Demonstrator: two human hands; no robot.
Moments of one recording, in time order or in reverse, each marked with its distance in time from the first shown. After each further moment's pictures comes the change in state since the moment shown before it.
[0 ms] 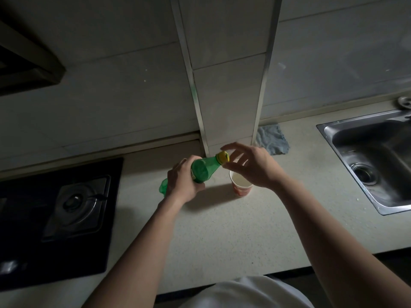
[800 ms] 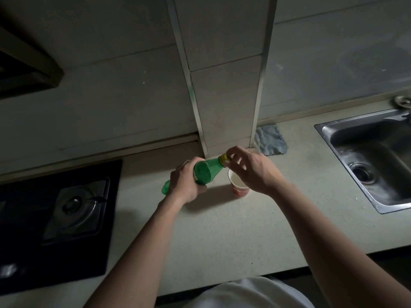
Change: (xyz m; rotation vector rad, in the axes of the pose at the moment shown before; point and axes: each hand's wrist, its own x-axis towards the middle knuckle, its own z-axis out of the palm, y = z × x) left_hand 0.000 0.009 -0.003 0.000 -0.091 -0.005; right_hand -0.010 -0.005 0.005 -0.144 0.072 -0.011
